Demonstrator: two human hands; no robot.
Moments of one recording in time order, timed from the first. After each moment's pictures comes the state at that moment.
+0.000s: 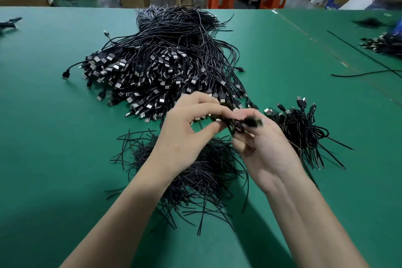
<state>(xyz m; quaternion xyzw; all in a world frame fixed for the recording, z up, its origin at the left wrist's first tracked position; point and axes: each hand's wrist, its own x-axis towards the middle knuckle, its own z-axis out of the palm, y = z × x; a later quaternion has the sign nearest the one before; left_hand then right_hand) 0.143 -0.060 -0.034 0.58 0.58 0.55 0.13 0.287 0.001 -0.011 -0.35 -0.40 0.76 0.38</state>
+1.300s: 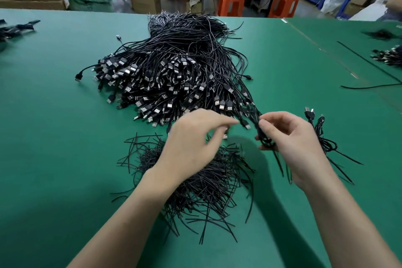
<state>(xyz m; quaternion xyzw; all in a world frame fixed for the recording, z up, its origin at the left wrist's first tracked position) 0.135 -0.048 -0.055 0.65 0.63 0.43 -0.02 0.322 0.052 -0.023 -0.45 -0.64 0.51 0.35</state>
